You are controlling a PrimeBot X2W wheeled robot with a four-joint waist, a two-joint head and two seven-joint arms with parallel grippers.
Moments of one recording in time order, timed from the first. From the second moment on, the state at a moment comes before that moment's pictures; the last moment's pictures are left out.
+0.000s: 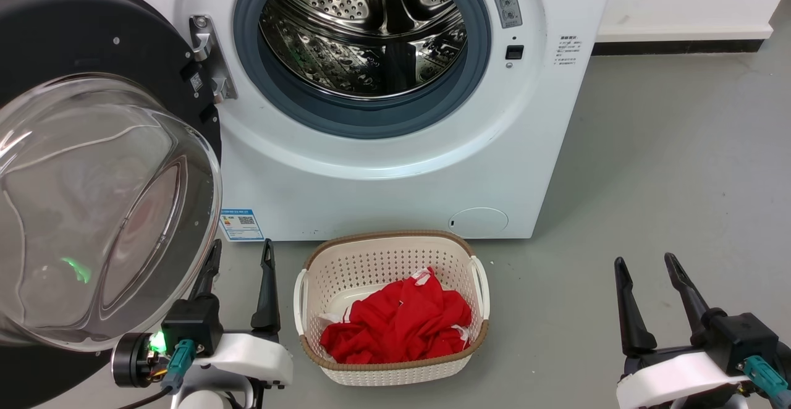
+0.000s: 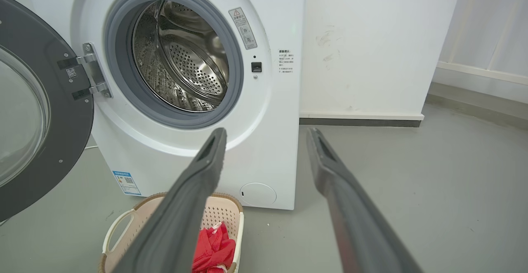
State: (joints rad) left arm -0.09 0.09 -0.08 0.19 -0.11 0.05 -0.26; right arm 0.02 -0.05 -0.03 0.09 0.07 0.13 -0.23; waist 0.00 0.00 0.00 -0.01
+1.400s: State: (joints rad) left arm -0.07 0.07 0.00 0.23 -0.68 -0.01 -0.12; right arm 0.00 -0.05 -0.05 0.17 0.66 0.13 -0.10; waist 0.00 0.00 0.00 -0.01
